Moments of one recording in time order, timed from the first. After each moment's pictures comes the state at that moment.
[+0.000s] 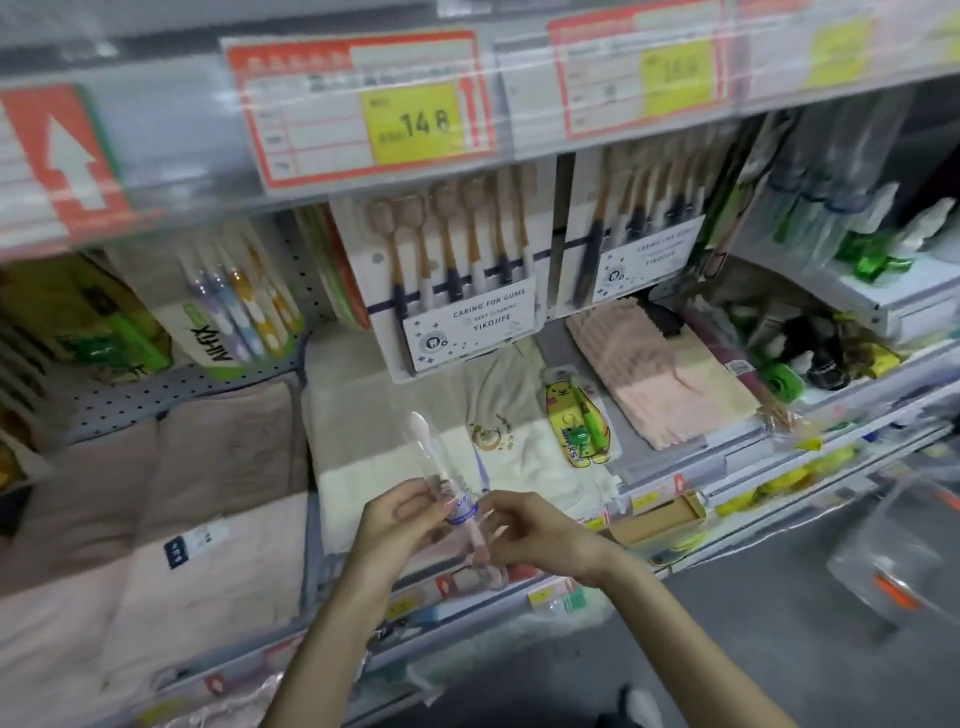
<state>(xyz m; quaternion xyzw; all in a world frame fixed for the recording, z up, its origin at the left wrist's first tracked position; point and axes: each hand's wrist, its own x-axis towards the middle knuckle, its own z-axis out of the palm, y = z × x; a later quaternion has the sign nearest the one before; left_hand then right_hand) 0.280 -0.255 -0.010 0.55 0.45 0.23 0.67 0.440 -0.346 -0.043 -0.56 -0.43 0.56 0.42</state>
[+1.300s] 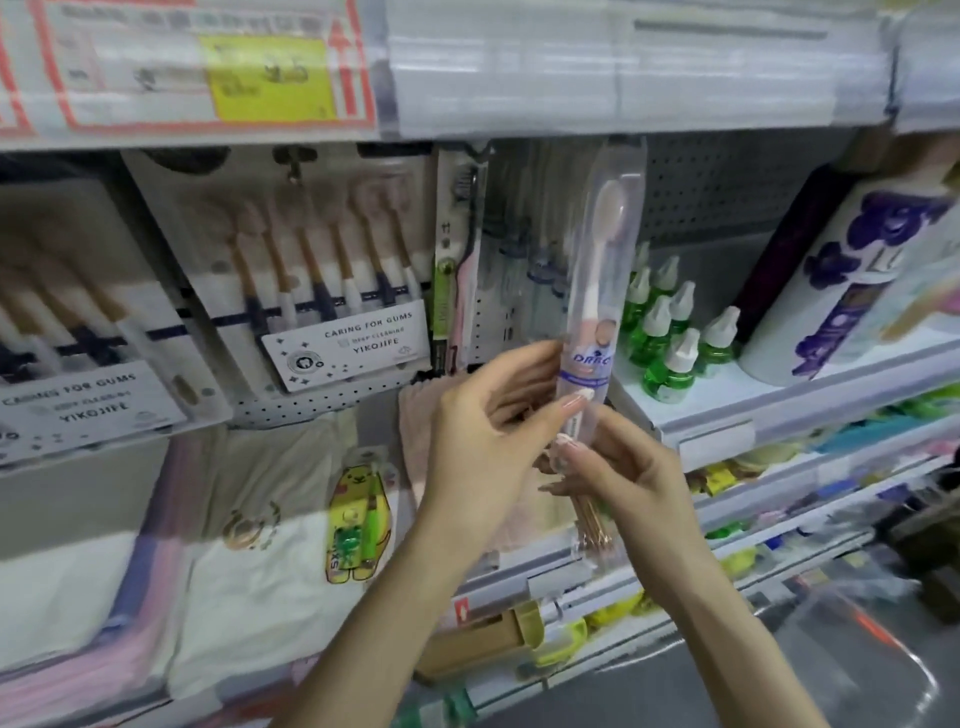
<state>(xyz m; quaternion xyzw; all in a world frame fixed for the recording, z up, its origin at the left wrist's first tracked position) 0.665 -0.393 0.097 0.65 0.19 0.43 0.59 0.765 -0.477 0.053 -0.53 -0.38 0.30 0.69</state>
